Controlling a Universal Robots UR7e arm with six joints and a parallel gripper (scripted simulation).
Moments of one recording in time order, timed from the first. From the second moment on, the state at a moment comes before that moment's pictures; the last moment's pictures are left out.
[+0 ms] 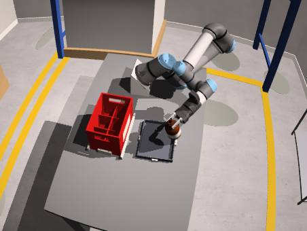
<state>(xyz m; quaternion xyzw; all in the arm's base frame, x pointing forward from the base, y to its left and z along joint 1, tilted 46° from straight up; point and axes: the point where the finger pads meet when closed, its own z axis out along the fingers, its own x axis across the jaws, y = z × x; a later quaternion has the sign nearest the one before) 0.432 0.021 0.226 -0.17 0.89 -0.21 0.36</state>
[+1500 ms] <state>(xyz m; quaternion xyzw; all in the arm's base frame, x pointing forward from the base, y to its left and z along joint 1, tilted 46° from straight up) 0.429 0.000 0.202 -0.17 0.90 -0.21 0.35</state>
